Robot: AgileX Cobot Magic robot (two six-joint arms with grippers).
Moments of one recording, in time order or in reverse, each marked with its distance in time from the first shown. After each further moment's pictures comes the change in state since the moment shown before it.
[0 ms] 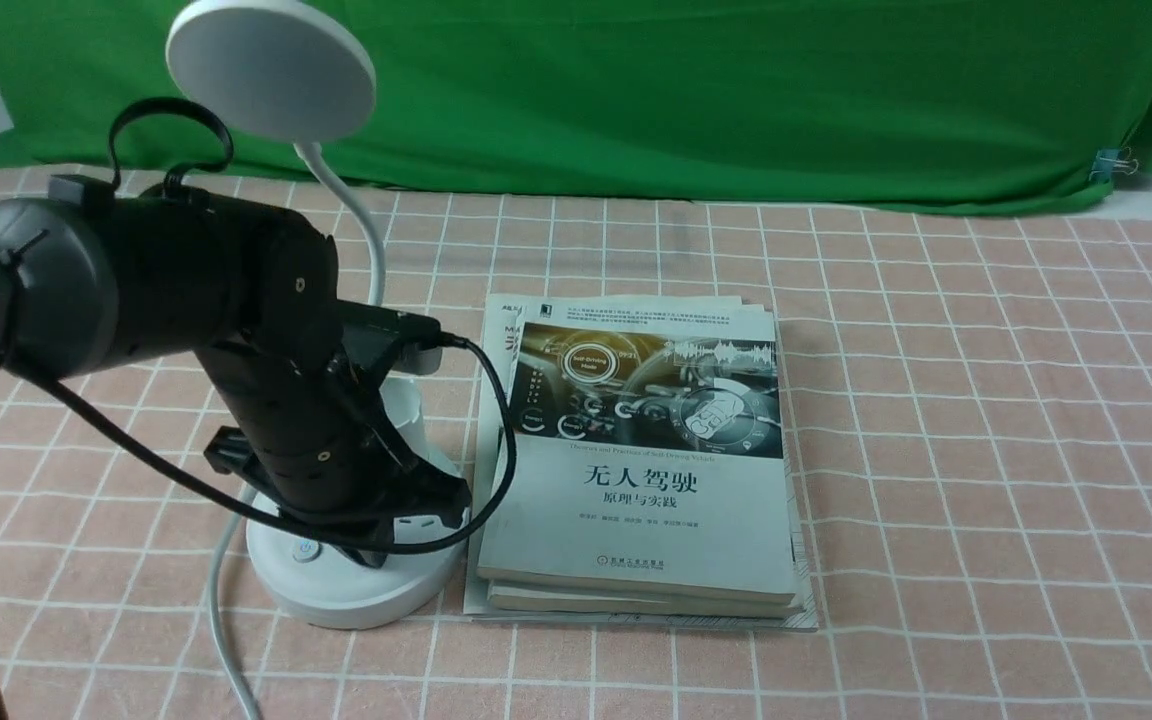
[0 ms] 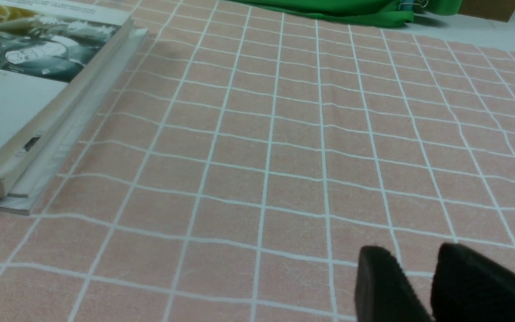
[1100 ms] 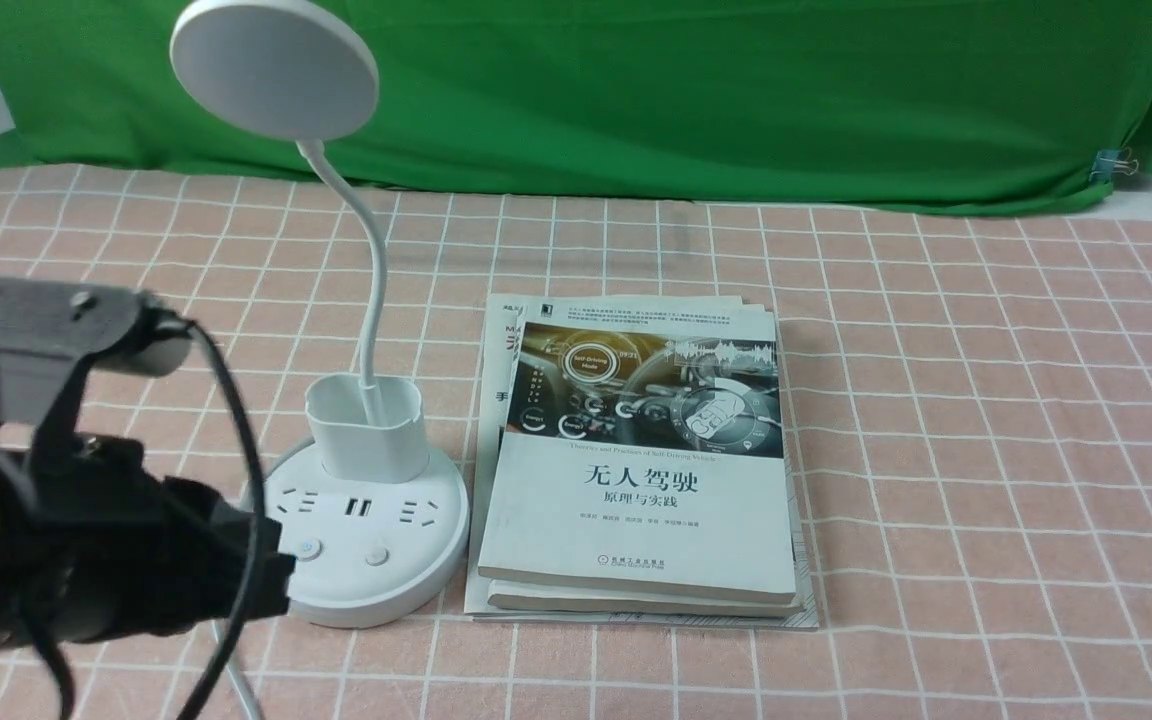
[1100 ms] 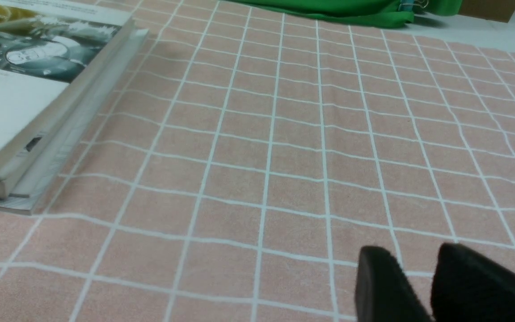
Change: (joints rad) right arm 0.000 0.000 0.000 0.000 0.000 0.000; left arm -0.009 -0.905 0.499 -0.094 -0.253 -0.025
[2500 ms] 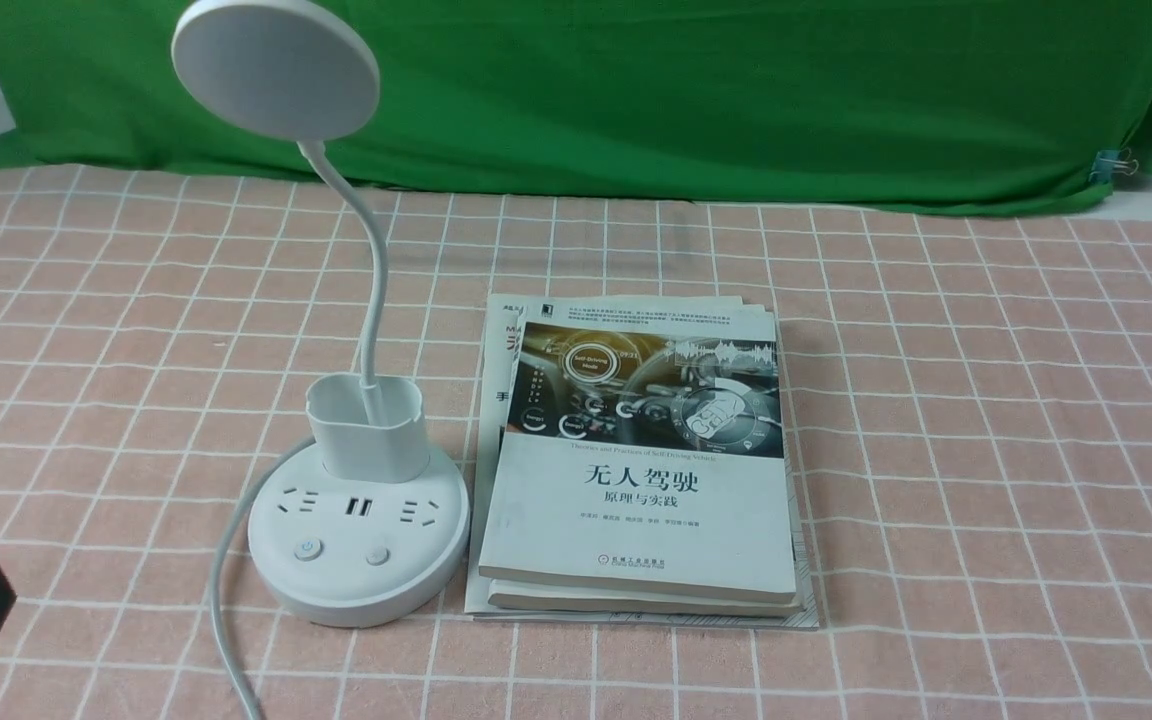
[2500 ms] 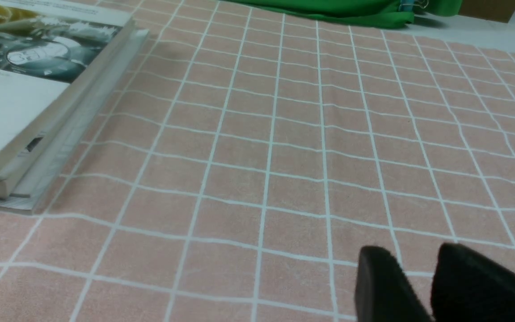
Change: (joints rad) right arm 0.000 0.000 0.000 0.000 0.000 0.000; left arm 0.309 -0.725 0.531 0.063 -0.378 0.018
